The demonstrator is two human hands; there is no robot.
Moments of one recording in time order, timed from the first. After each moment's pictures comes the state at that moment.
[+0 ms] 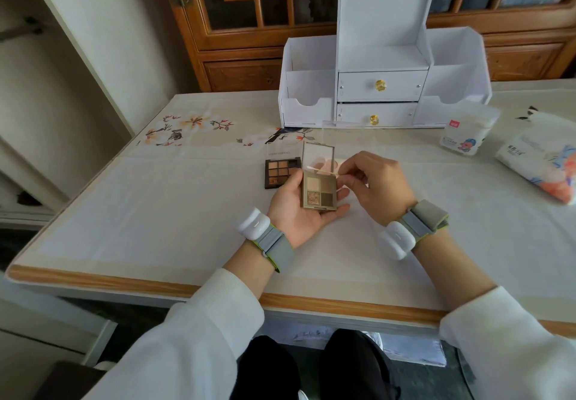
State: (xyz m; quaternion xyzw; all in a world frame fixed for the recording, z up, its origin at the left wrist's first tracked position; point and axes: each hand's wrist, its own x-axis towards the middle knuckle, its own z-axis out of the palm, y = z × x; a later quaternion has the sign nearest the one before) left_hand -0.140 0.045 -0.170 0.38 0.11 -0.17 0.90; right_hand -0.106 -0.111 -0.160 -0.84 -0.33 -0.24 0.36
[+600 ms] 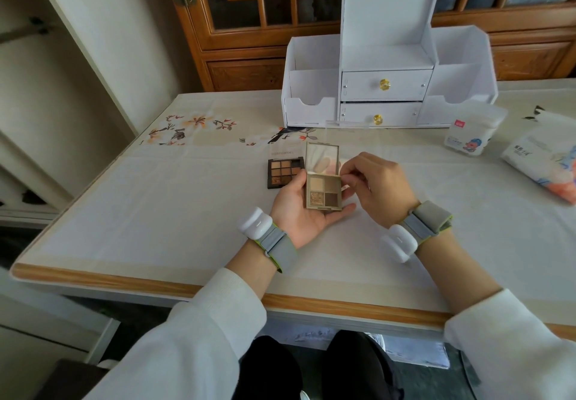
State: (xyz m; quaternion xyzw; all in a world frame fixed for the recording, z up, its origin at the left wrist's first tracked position) left_hand -0.142 0.042 -0.168 0.35 0.11 -0.17 0.91; right_hand -0.106 -0.109 -0.161 -0.84 -0.35 -0.23 0.34
